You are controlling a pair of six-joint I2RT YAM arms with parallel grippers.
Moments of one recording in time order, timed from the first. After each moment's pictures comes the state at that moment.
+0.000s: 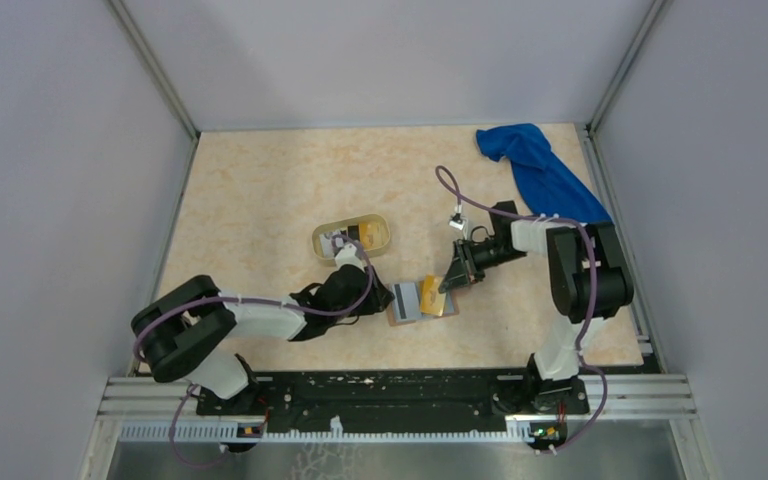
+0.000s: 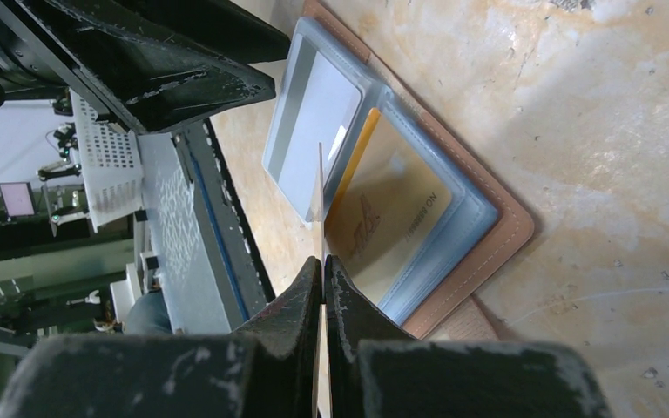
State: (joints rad) left arm -0.96 1.52 0.48 0.42 -0.24 -0.91; right arm 0.16 1.77 0.89 -0.57 -1.07 -0.26
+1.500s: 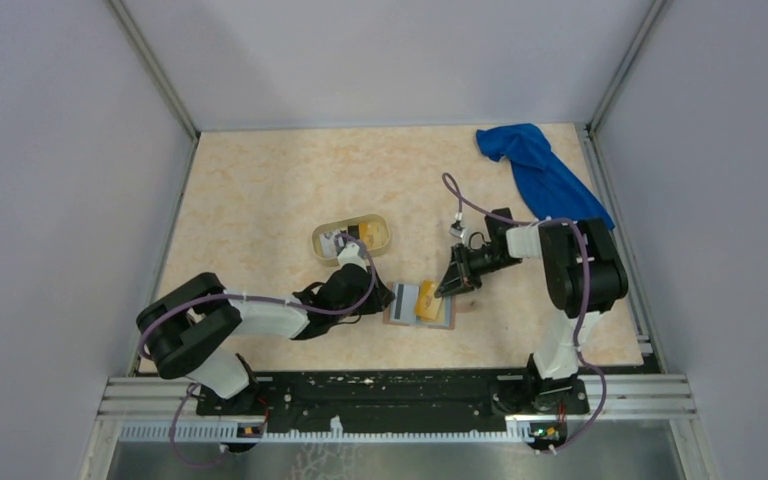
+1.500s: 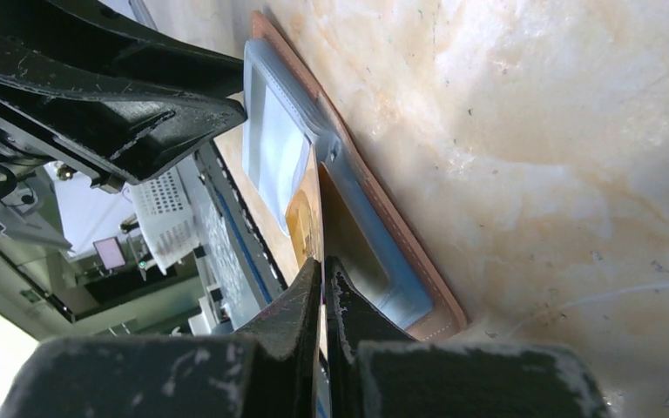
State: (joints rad) left arm -0.96 1.55 0.50 0.44 -0.23 -0.90; right arm 0.18 1.82 0.82 -0.40 -1.05 0.05
